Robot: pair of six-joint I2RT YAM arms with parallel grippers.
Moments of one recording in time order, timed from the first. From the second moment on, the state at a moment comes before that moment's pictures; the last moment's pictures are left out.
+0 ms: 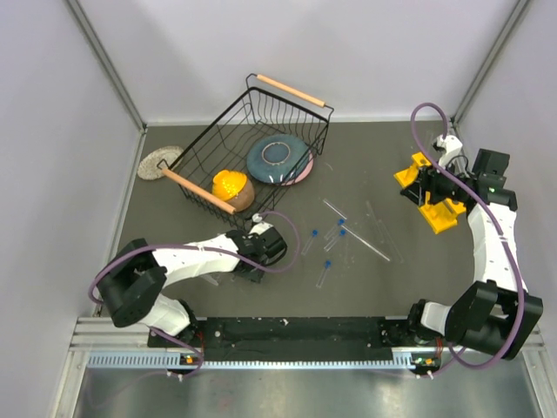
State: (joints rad) left arm -0.93 1.46 0.77 -0.72 -0.41 -0.59; right arm -0.32 1.21 1.05 -0.62 -0.84 -0.42
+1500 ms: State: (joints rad) left arm -1.04 1.51 0.86 -0.48 -0.16 -0.61; right arm -0.19 1.10 0.92 -0.70 -0.95 -0.37
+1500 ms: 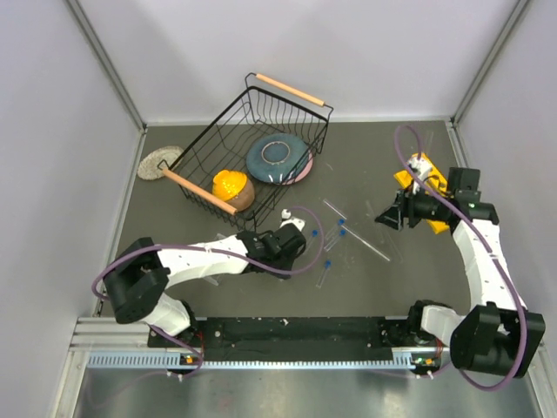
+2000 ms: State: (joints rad) left arm -1.05 1.44 1.08 -0.28 0.00 -0.49; right arm -0.05 1.15 0.90 -0.63 -1.02 0.13
